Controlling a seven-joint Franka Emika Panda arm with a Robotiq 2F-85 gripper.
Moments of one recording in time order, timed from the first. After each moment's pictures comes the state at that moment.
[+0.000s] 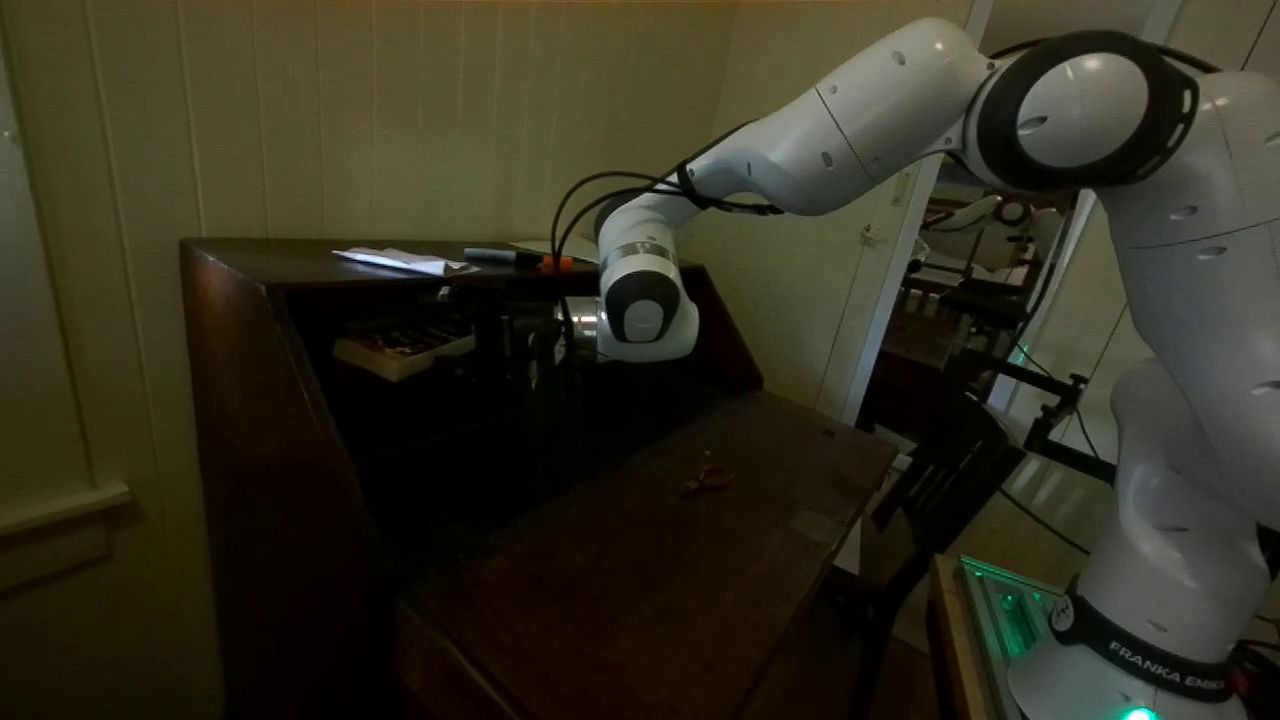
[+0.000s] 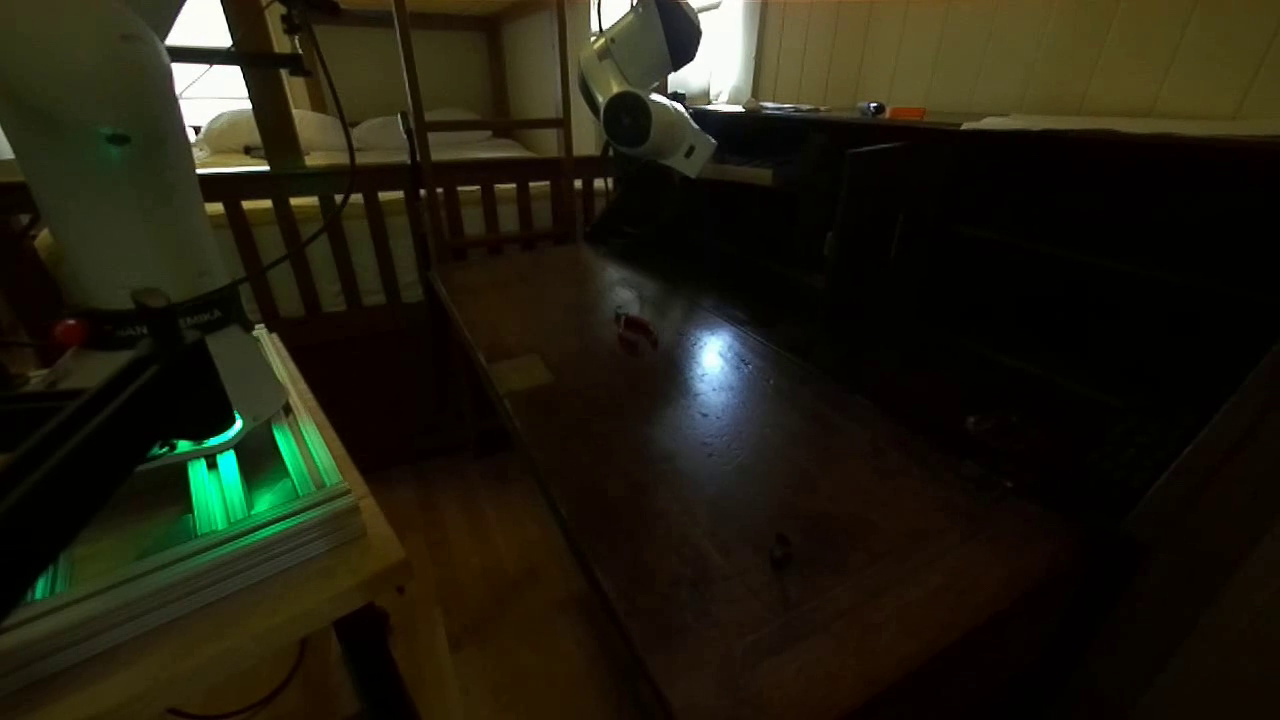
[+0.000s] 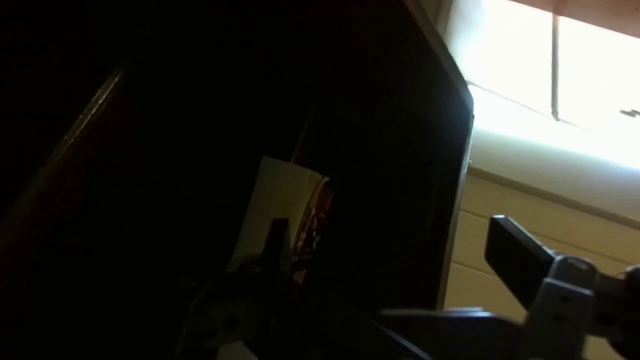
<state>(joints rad) 0.17 0.58 -0.19 -1.76 2.39 2.34 -1.25</state>
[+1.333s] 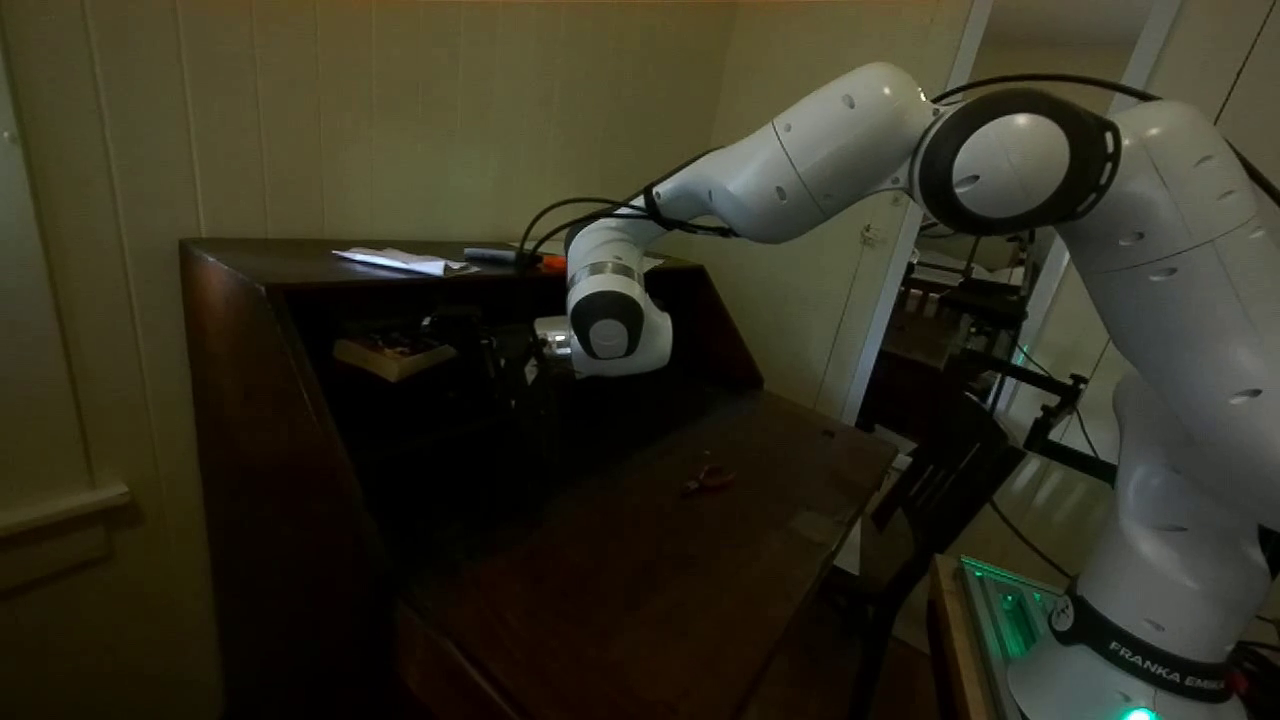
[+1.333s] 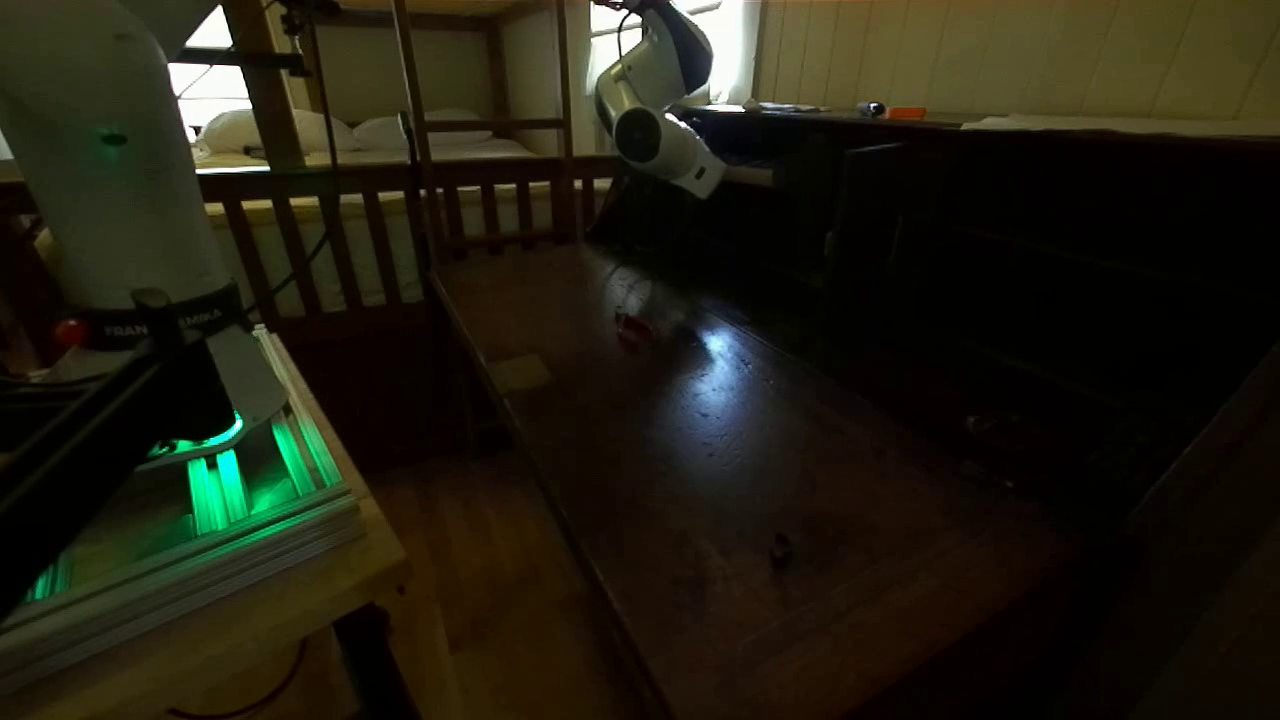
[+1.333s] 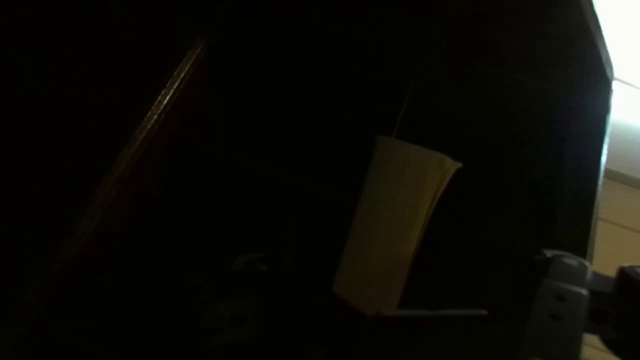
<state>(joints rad) 0.14 0.73 -0.16 -1.59 2.40 2.48 -1.23</state>
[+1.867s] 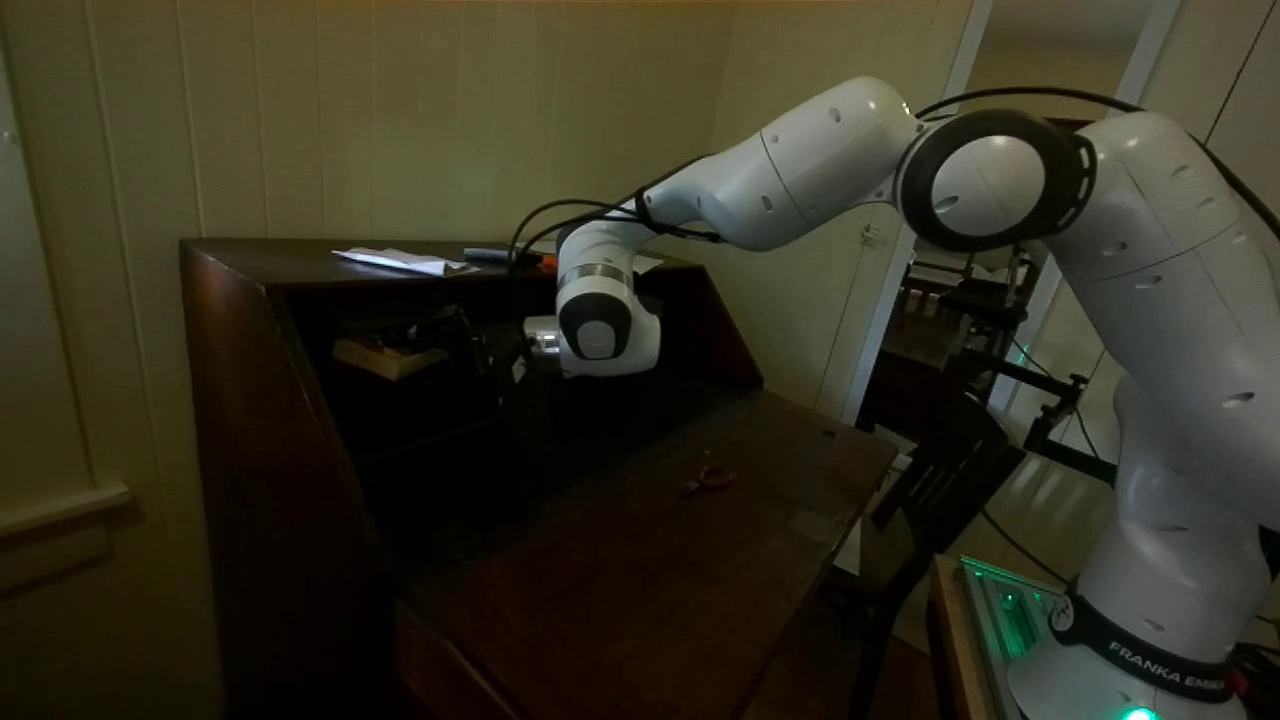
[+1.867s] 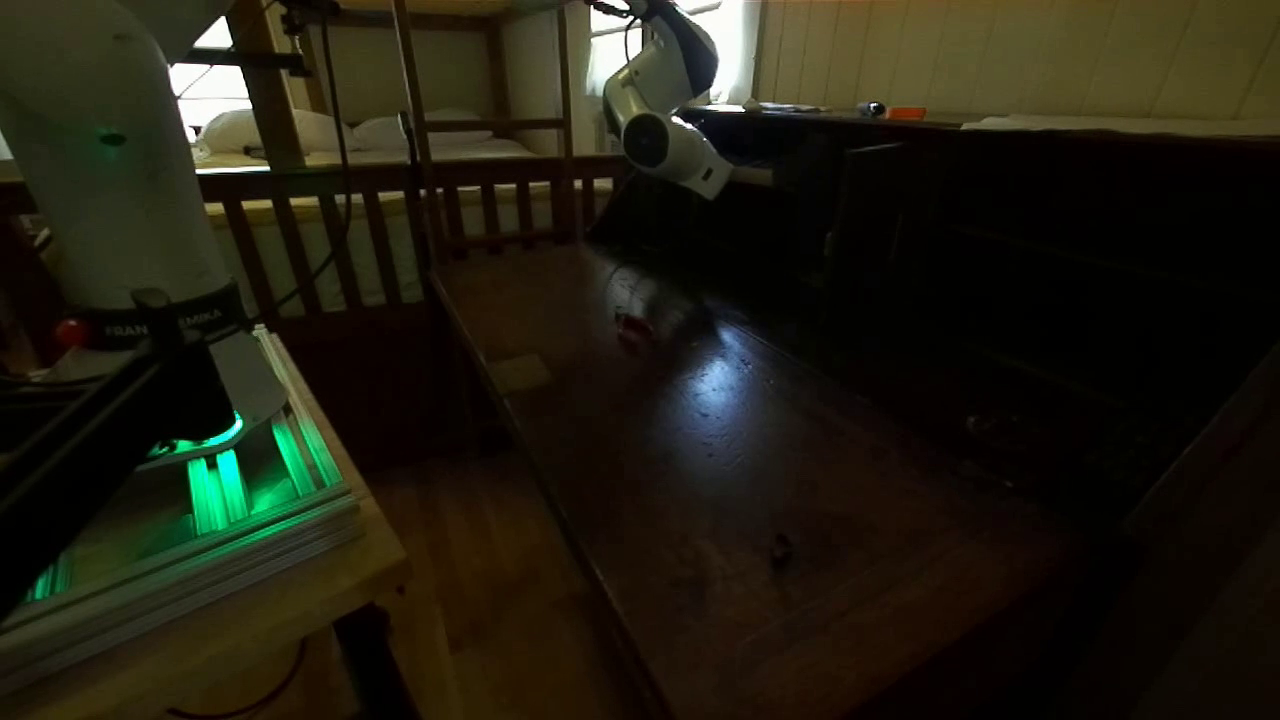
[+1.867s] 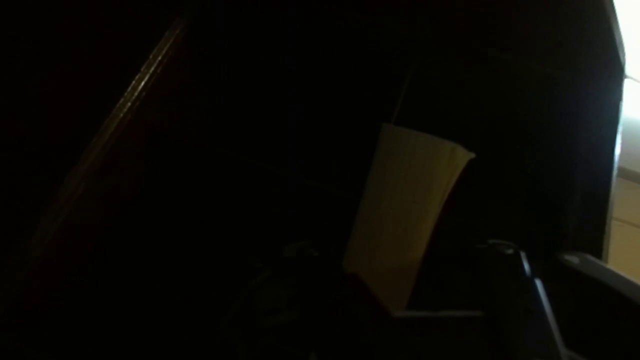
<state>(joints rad) 0.14 0.78 -0.15 -1.51 2.41 2.48 -1.23</state>
